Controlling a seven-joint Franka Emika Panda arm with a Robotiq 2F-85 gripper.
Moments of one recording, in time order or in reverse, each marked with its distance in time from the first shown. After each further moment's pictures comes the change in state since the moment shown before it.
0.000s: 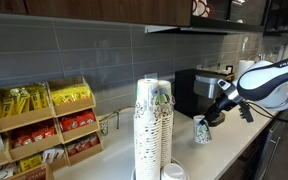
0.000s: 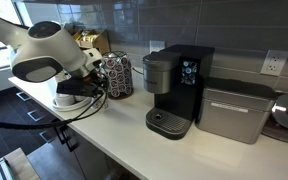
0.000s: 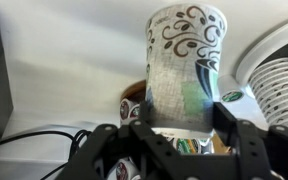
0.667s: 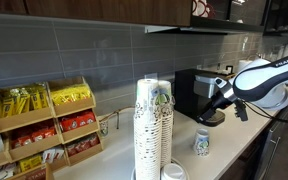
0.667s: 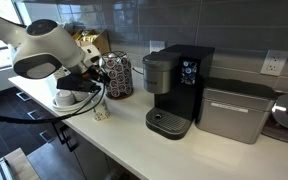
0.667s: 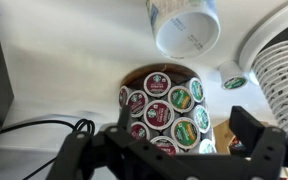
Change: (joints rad) arm -0.006 0.021 0.077 0.011 0.033 0.050 0.058
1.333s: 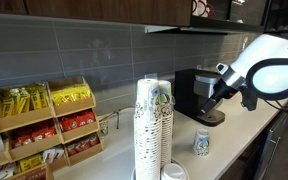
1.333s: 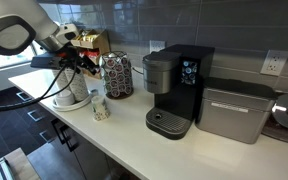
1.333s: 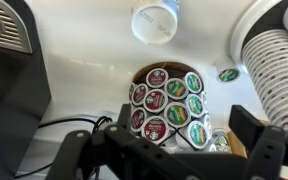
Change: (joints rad) arm -0.329 -0.171 0.427 0.020 -0.269 -0.253 0.497
